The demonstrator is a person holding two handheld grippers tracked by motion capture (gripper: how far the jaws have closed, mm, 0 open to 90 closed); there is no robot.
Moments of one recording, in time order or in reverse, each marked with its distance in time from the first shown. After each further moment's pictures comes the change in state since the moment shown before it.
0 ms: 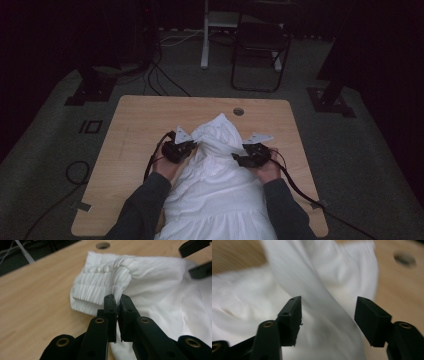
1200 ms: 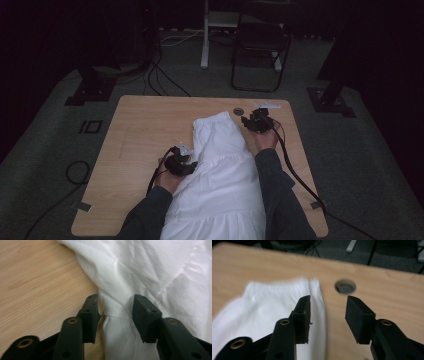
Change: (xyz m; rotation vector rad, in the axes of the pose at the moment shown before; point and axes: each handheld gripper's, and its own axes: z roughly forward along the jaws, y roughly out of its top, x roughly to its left) left arm -0.009 -0.066 0.036 0.216 0.008 -0.094; right arm -0.094 0.037 0.035 -0.057 -0.209 0.326
